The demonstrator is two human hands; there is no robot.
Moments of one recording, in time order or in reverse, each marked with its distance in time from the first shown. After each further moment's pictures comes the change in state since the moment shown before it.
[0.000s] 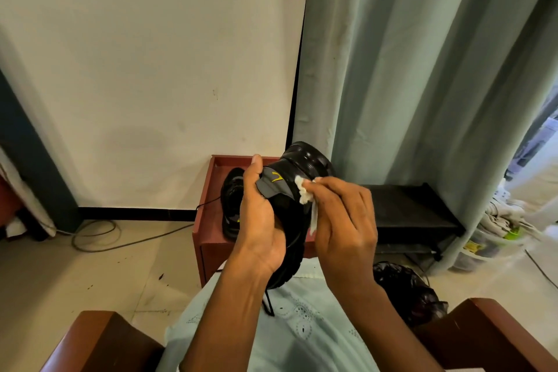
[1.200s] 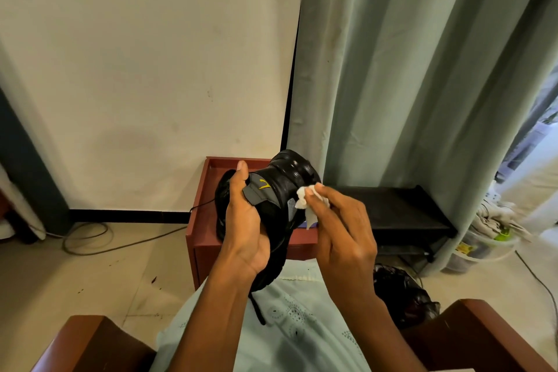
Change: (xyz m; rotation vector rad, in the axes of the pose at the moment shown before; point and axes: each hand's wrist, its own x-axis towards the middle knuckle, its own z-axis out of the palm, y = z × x) left_hand -0.004 0.009 0.001 0.016 0.212 -0.015; right_hand -0.018 0.016 -0.008 0.023 -0.074 0.010
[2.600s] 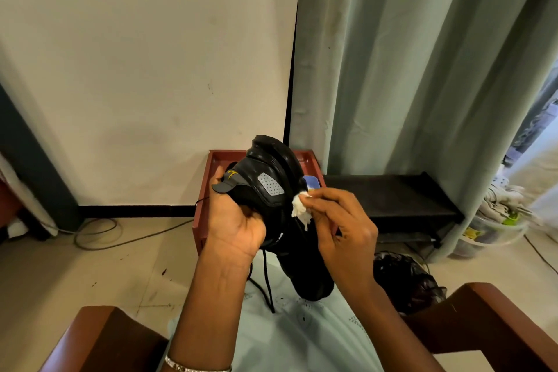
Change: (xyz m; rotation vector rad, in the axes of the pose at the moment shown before) left_hand 0.024 0.008 -0.022 -0.385 0.011 -0.016; right_hand -0.011 0.009 0.008 0.208 -0.043 0.146
